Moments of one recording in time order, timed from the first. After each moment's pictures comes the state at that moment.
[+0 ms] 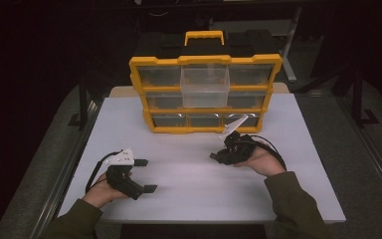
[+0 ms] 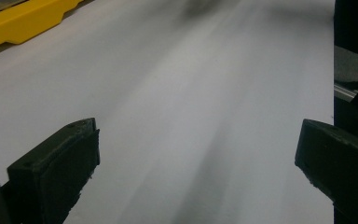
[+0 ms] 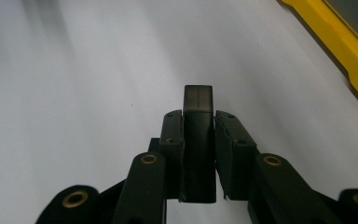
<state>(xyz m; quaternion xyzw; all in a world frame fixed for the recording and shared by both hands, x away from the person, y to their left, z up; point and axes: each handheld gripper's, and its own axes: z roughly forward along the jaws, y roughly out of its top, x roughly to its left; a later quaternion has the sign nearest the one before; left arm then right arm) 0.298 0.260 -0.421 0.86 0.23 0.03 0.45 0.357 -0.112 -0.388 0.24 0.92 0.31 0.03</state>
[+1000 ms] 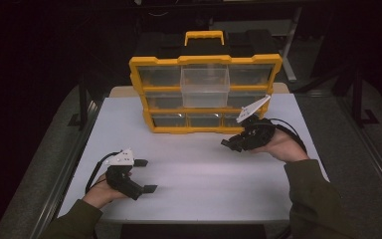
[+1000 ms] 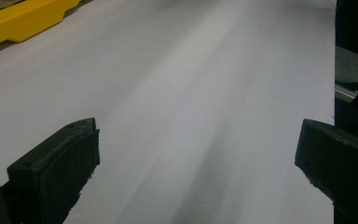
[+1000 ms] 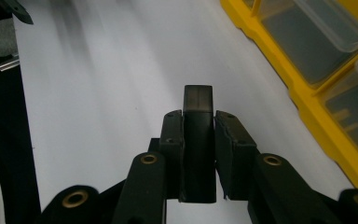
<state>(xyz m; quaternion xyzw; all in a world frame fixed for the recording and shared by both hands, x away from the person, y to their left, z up) 0.297 0.260 -0.421 0.86 0.23 0.03 0.45 0.363 -0.150 -0.329 0.23 0.91 0.34 0.03</state>
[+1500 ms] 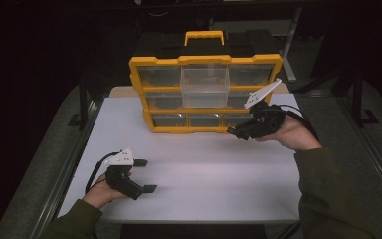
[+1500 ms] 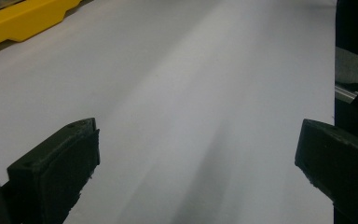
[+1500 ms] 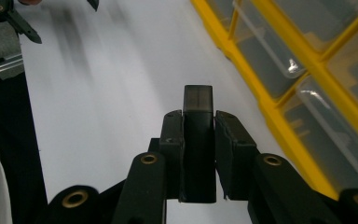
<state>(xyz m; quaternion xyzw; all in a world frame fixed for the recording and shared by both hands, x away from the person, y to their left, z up) 0.297 0.260 -0.421 0.86 0.23 0.03 0.45 0.368 -0.163 -0.286 0.23 0.91 0.34 0.05</state>
